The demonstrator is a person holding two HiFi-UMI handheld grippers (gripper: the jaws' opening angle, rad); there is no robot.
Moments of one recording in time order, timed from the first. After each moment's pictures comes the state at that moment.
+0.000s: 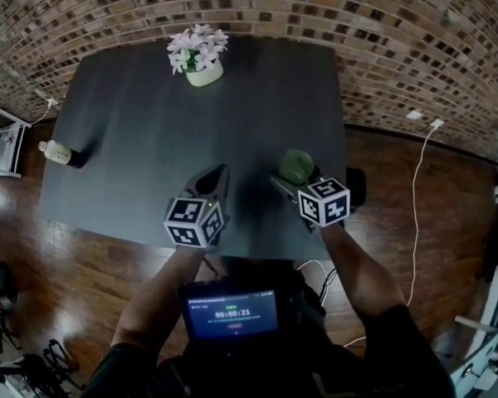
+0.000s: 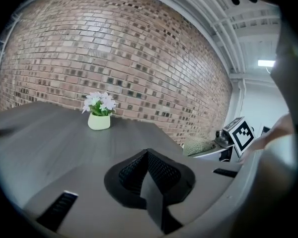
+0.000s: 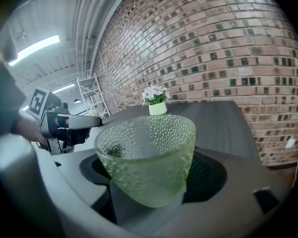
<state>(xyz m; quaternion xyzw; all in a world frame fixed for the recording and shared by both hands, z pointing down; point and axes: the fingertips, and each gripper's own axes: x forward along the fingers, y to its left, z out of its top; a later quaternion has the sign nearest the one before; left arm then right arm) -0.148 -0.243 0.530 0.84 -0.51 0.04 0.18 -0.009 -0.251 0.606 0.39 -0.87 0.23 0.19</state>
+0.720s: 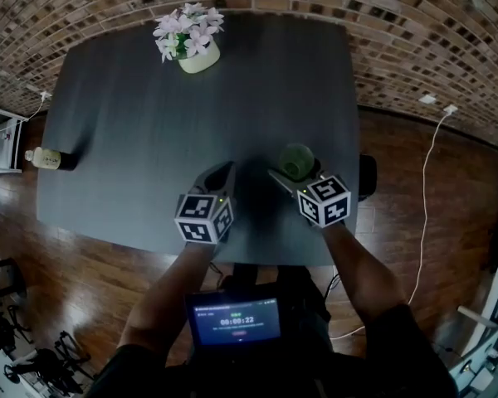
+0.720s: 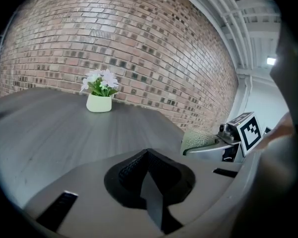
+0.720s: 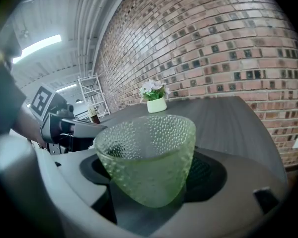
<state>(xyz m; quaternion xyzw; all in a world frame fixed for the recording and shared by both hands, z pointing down) -0.133 -0.276 0.606 0.83 -0.51 0.09 0.22 -0.021 -0.277 0.654 0.38 -0.88 0.22 0.18</state>
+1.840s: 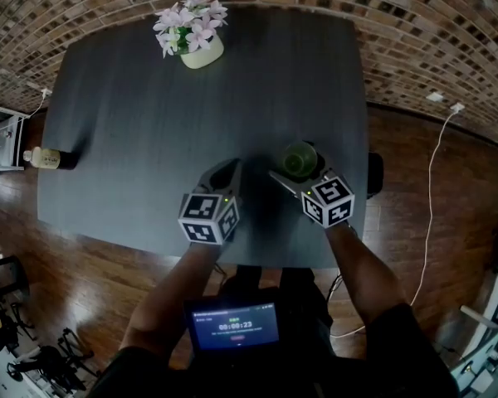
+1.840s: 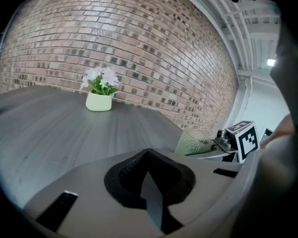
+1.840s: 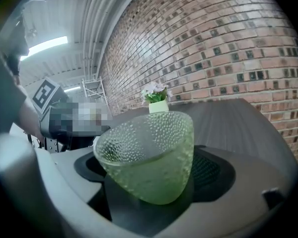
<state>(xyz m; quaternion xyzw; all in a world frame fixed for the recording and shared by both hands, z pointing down) -0.131 -0.285 0.615 0.83 -0.51 0.08 0.23 -0.029 -0.287 0.669 0.37 -0.89 0.20 0.15</state>
